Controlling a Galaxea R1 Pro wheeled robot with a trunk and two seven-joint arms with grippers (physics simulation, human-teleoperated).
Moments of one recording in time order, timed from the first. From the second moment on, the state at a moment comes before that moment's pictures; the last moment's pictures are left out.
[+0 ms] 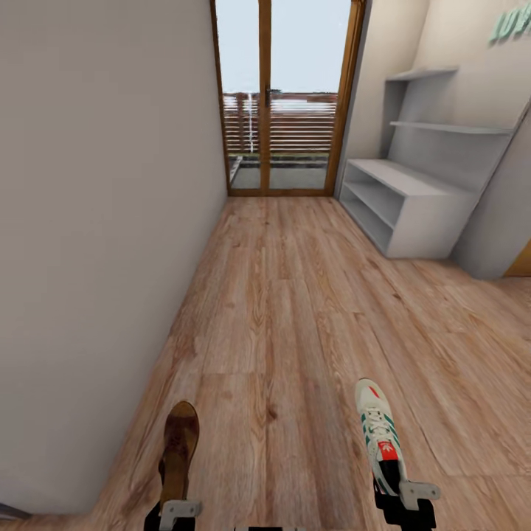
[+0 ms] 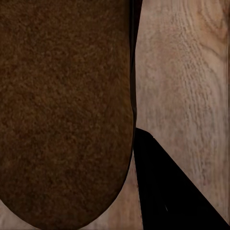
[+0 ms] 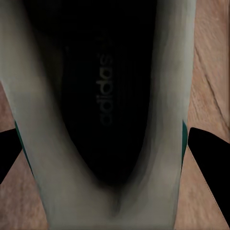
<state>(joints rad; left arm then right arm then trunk) -0.22 -0.03 -0.19 -0.43 0.08 -0.41 0.16 -0.44 -0.11 -0.03 -0.03 0.03 -0.64 -0.10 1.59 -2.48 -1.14</state>
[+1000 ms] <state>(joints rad) -0.21 -0.03 -0.15 -0.42 0.08 -0.44 0.16 -0.44 -0.09 -0.03 -0.03 0.03 -0.64 -0.10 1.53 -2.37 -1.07</state>
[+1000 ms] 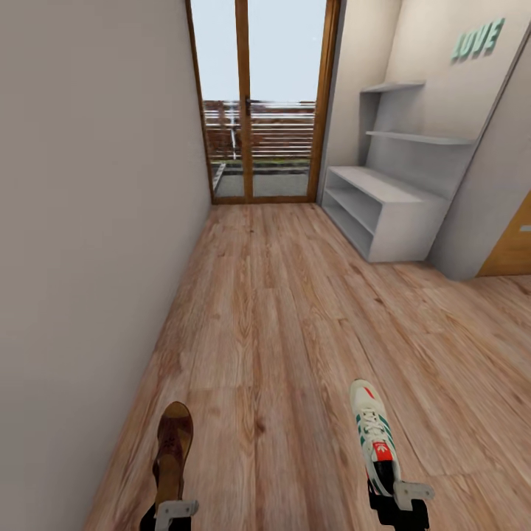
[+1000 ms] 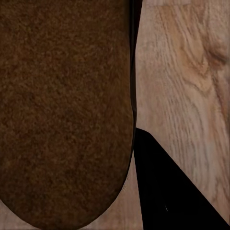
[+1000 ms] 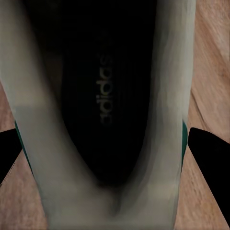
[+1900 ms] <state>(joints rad) -0.21 -0.03 -0.15 -0.41 0.08 -0.44 0.16 -0.44 -0.09 -0.03 -0.03 0.03 -0.64 -0.10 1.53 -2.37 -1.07</state>
